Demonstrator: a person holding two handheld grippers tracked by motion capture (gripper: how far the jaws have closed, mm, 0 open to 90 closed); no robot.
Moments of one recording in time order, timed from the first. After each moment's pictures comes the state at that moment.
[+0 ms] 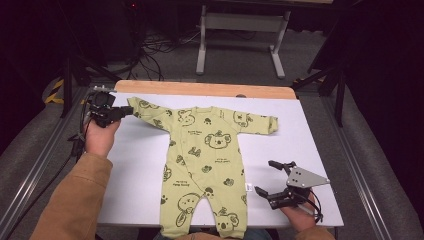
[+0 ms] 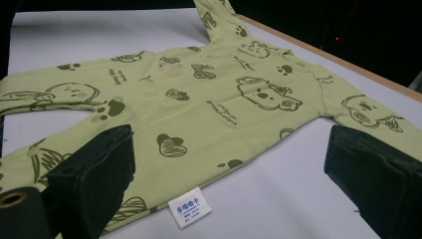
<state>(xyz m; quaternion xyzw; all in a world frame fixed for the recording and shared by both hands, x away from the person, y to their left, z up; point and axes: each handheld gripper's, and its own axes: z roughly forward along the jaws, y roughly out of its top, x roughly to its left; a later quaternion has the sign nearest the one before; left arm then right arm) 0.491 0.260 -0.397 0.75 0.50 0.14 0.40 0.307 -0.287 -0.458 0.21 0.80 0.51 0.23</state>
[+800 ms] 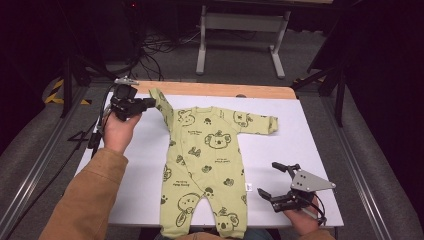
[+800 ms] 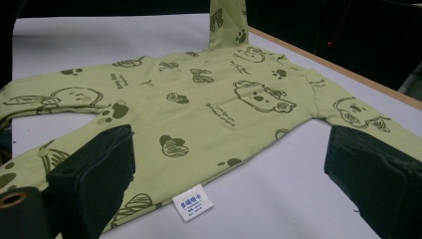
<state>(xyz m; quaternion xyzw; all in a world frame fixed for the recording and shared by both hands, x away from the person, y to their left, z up) 0.491 0.197 -0.366 0.77 0.43 0.13 0.44 0.296 -0.293 -0.454 0.21 0.80 0.51 0.24</state>
